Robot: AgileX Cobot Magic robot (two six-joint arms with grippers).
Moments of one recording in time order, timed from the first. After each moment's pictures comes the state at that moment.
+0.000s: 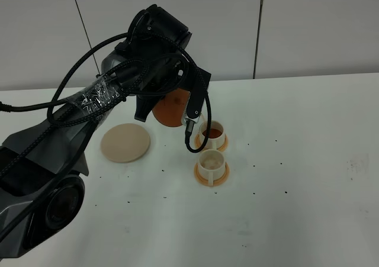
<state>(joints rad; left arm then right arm) -0.53 2.42 -2.35 0.53 1.18 1.25 0.02 -0.01 -0.49 0.04 1.07 0.10</state>
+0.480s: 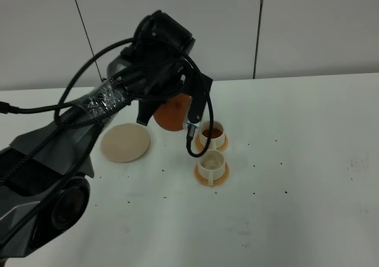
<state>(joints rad) -0.54 2.45 -2.35 0.54 1.18 1.25 0.02 -0.01 -0.49 0.04 1.07 0.10</state>
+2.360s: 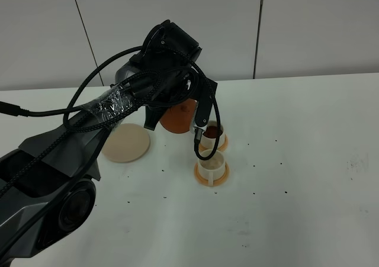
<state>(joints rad) -0.55 2.47 -2.35 0.56 1.16 1.18 0.02 -0.01 -0.49 0.04 1.07 0.10</state>
